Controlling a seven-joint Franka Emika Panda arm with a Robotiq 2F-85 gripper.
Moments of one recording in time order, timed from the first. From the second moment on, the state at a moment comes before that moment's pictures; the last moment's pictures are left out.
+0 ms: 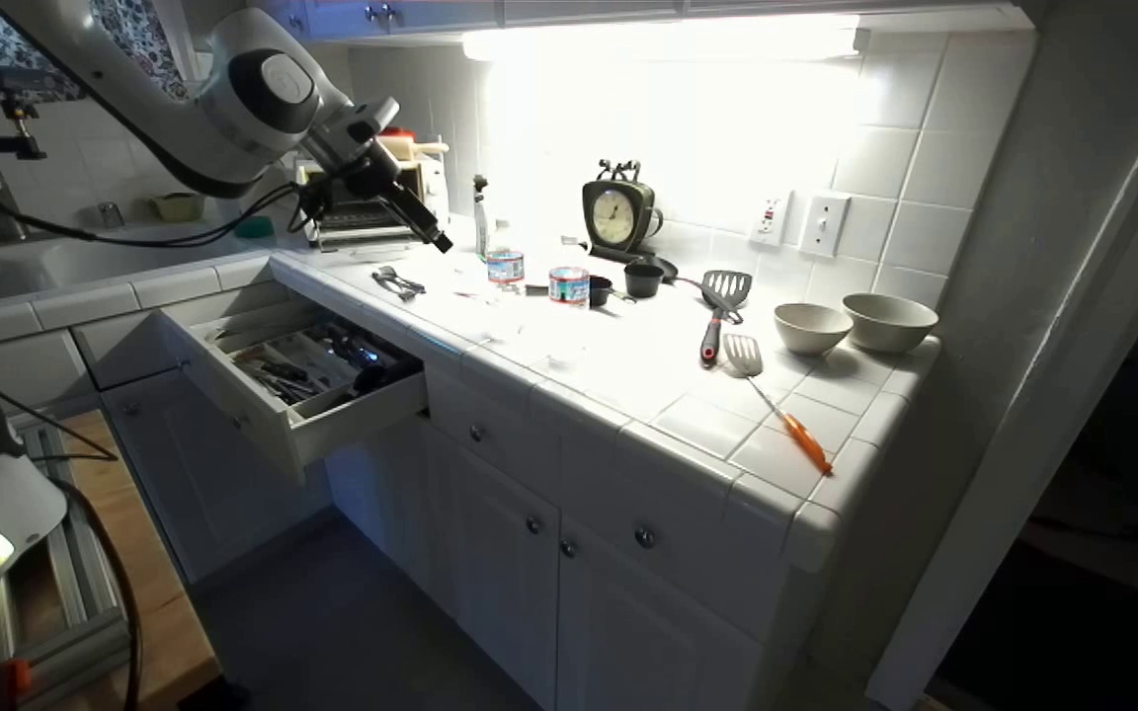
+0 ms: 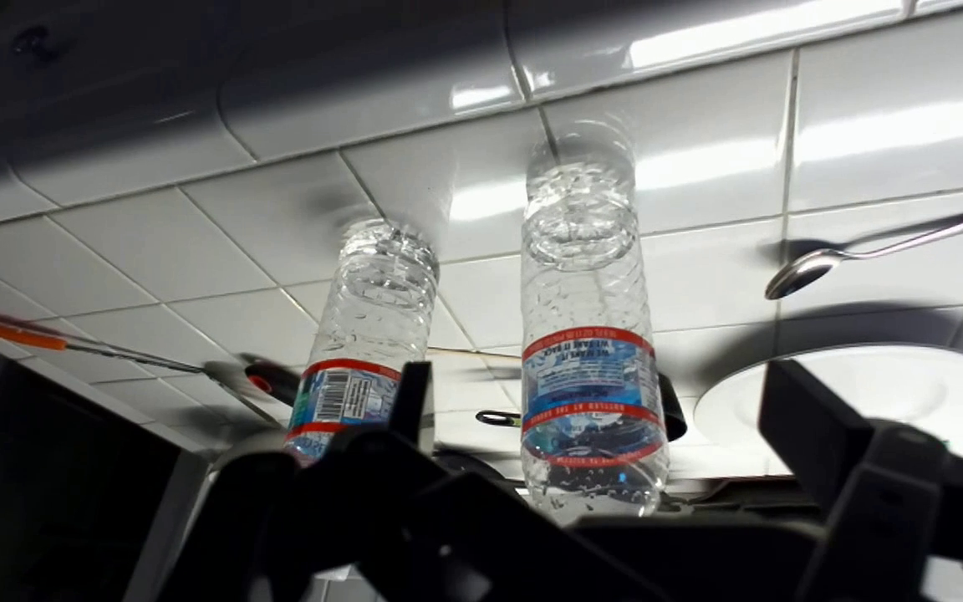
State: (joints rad) arm -0.59 -0.13 0.38 -2.51 -0.89 3.01 0.91
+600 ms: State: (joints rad) arm -0.62 -0.12 0.40 -2.49 -1.06 3.00 0.99
